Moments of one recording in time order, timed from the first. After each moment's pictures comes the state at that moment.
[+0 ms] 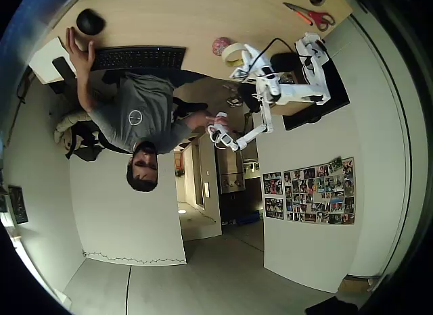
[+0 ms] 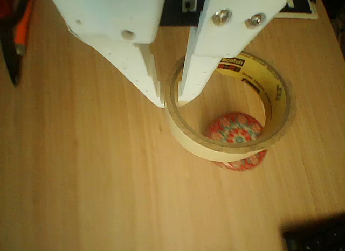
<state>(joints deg) -22.3 86.8 90.3 68.7 -64.2</state>
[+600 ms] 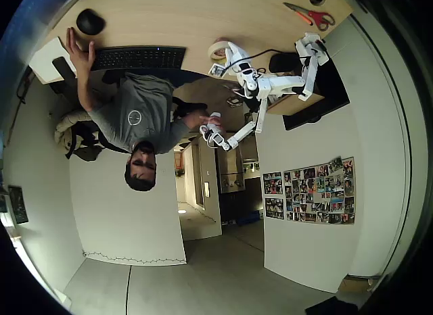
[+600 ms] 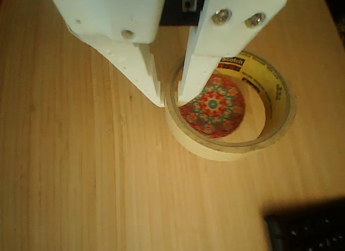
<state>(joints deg) -24.5 63.4 61.3 75.2 -63.1</state>
